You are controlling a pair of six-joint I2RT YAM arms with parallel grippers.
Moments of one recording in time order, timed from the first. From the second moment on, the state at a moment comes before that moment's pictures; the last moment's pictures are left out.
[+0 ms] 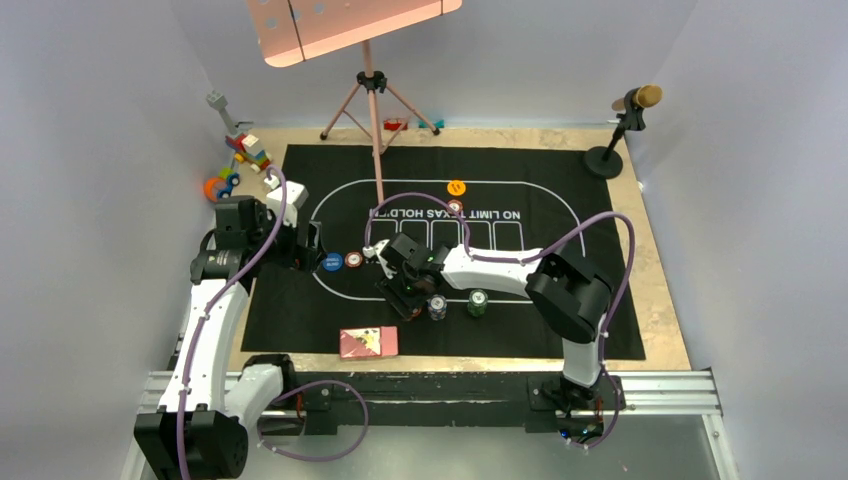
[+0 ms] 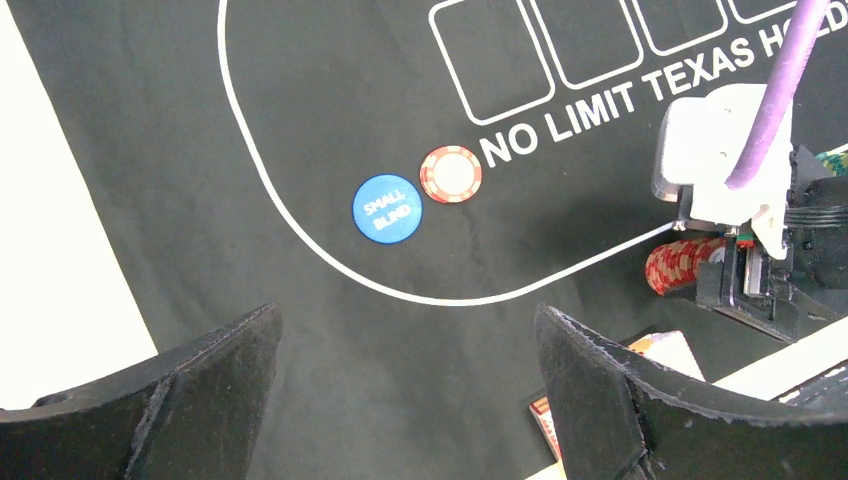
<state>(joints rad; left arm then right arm) 0.06 0.94 0.87 -0.70 0.40 0.21 1.02 1.89 1.24 -0.46 -0.07 0.19</state>
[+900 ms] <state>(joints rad) 0.06 0.94 0.87 -0.70 0.40 0.21 1.00 1.89 1.40 -0.59 -0.04 0.17</state>
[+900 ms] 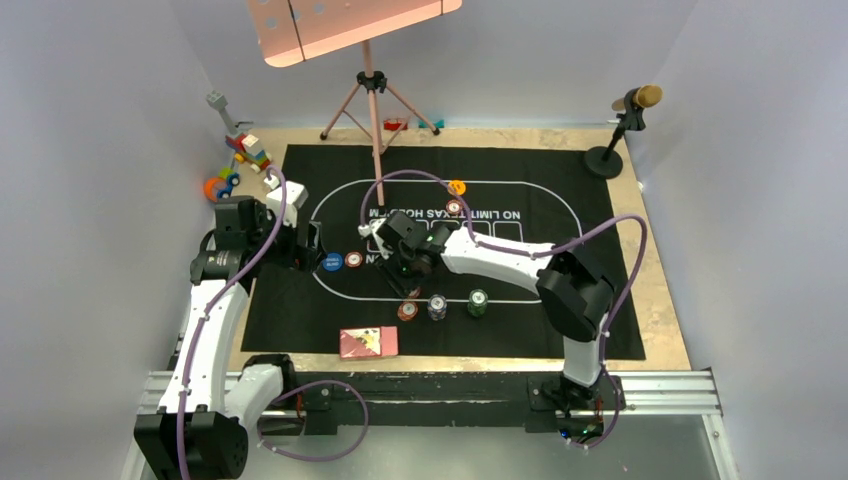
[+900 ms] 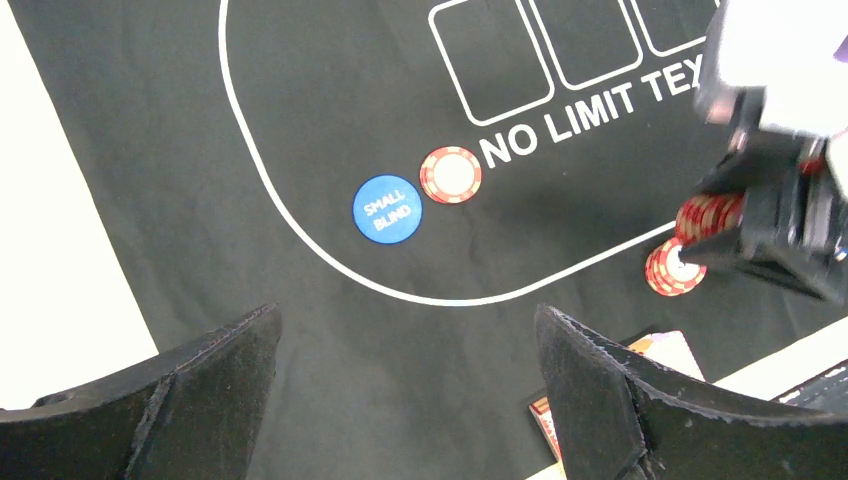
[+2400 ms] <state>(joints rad) 0.06 0.92 0.87 -0.70 0.41 0.21 0.38 1.59 0.89 -0.63 0.19 0.58</state>
